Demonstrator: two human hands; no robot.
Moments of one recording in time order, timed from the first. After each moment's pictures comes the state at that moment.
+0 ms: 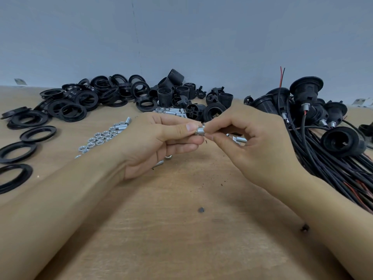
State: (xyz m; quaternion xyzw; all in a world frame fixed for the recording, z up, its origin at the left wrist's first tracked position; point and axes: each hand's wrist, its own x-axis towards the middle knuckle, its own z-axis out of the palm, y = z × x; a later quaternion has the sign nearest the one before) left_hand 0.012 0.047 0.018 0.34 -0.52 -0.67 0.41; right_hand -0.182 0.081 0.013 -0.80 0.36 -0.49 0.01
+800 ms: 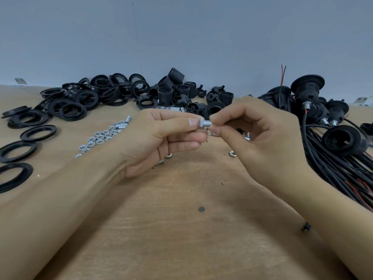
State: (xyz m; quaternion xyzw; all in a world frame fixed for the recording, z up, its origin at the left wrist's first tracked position) left_hand 0.008 0.051 0.021 0.33 -0.53 -0.66 0.42; right_hand -0.181 0.086 0.014 -0.76 0.35 -0.54 0.10
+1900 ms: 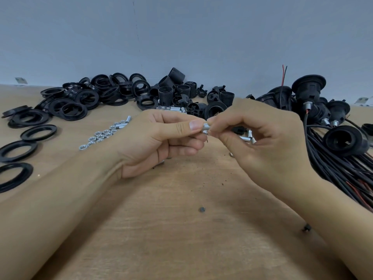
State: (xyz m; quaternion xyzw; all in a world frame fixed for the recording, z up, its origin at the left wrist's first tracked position) left_hand 0.013 0.052 0.024 0.32 -0.56 -0.66 0.38; right_hand -0.184 0.088 0.016 -0.79 0.32 -0.52 0.01
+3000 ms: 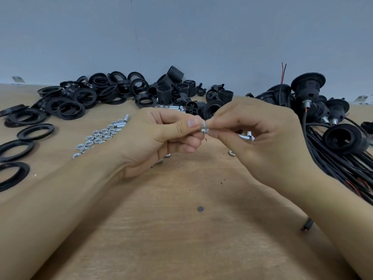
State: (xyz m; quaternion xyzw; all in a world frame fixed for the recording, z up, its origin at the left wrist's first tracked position) left_hand 0.009 0.053 0.019 0.31 -0.57 -0.63 0.42; right_hand -0.187 0.087 0.019 -0.79 0.34 -0.50 0.07
